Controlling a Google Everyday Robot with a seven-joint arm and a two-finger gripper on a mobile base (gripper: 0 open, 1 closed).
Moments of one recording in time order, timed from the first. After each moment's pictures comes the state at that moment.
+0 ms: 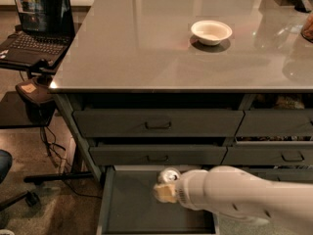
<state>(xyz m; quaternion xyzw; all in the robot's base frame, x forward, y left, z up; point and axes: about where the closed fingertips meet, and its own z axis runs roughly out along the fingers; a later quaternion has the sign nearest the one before) 0.408 -0.048 0.618 -0.22 0.92 0.16 0.28</state>
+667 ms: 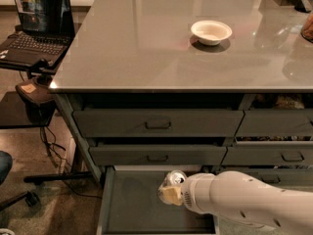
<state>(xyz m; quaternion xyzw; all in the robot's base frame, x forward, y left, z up) 0.397 -0.070 0.619 -0.19 0.93 0.15 0.27</state>
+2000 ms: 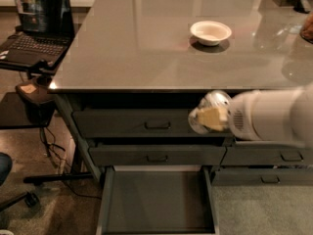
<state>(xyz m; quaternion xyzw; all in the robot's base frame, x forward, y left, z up) 0.460 -0.143 0.865 -0.13 0.91 0.12 0.39</state>
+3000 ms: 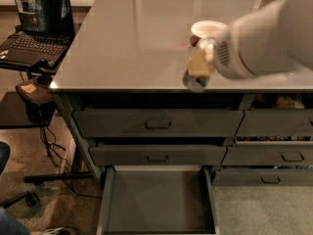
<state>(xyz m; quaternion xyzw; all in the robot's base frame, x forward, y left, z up) 0.482 -0.111 0.984 -0.13 0.90 0.06 0.41</state>
